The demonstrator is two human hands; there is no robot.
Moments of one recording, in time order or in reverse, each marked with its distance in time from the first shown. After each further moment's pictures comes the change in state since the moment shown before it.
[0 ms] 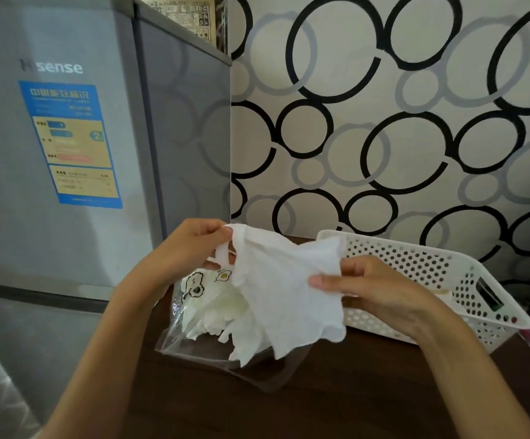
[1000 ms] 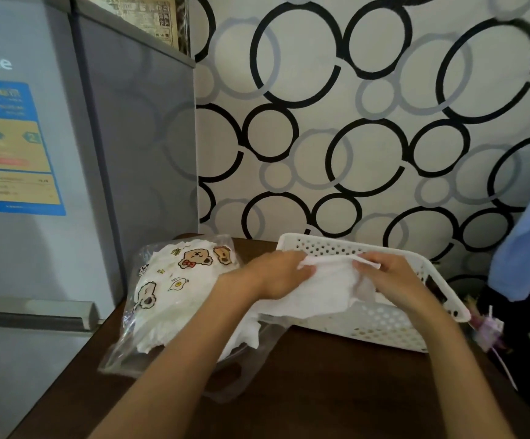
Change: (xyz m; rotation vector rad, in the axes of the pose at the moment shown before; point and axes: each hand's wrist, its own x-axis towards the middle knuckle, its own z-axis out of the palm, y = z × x) left_hand 0.044 0.030 0.138 0.657 -0.411 0.290; right_hand -0.005 0.034 -0.082 -0.385 0.579 0.028
